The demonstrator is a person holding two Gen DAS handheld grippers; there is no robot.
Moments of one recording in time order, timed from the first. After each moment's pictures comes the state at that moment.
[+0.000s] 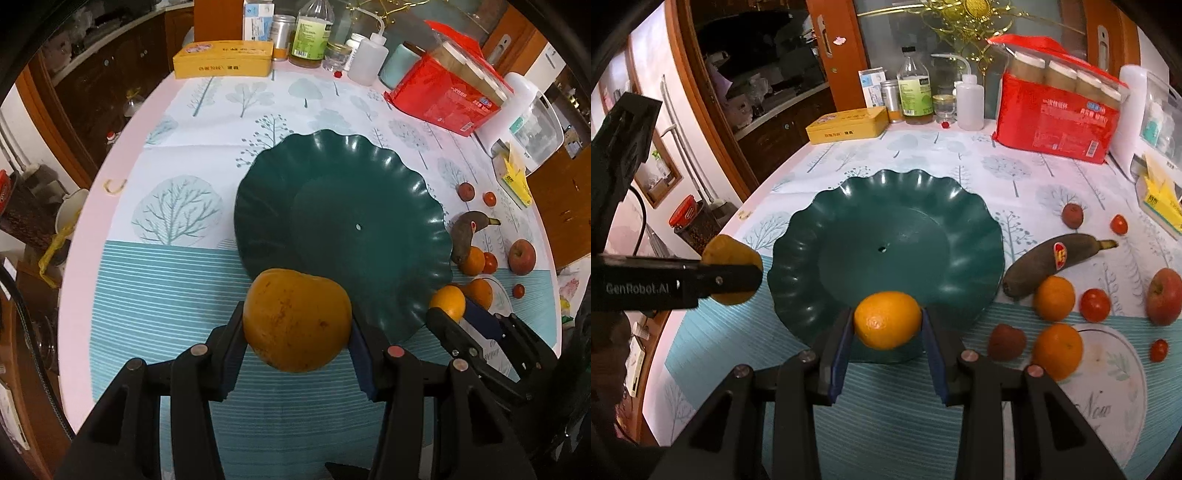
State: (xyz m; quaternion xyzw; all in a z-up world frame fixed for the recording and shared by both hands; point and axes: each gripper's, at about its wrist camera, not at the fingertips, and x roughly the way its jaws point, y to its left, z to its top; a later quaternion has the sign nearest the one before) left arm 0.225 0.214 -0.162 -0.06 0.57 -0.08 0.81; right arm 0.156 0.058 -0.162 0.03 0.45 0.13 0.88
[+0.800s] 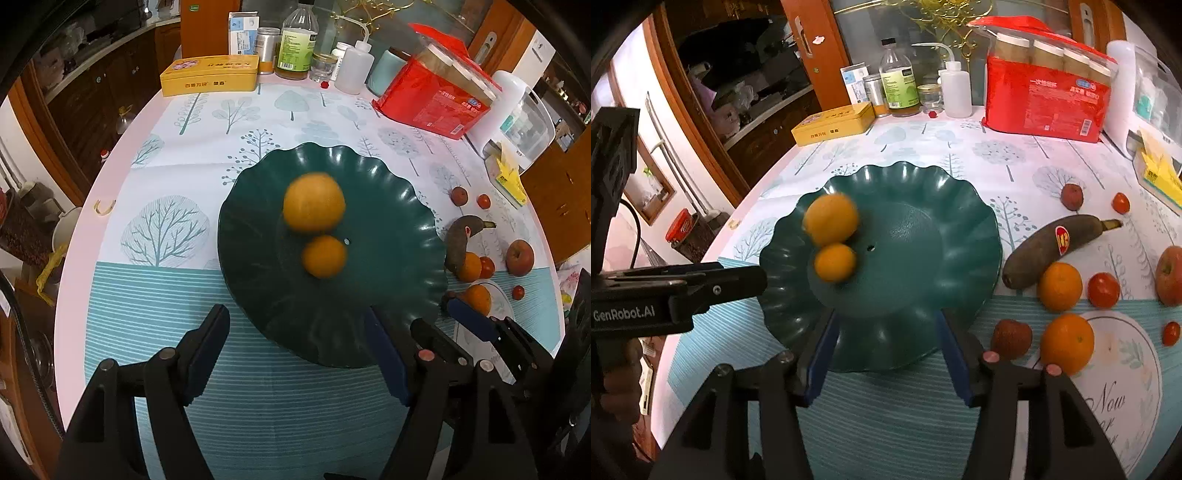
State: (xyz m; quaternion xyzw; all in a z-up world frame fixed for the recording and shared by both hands) left arm 0.227 0.202 -0.160 -0.05 0.54 -0.10 0.83; right arm 0.164 0.047 -0.172 0.06 0.46 0.11 0.88
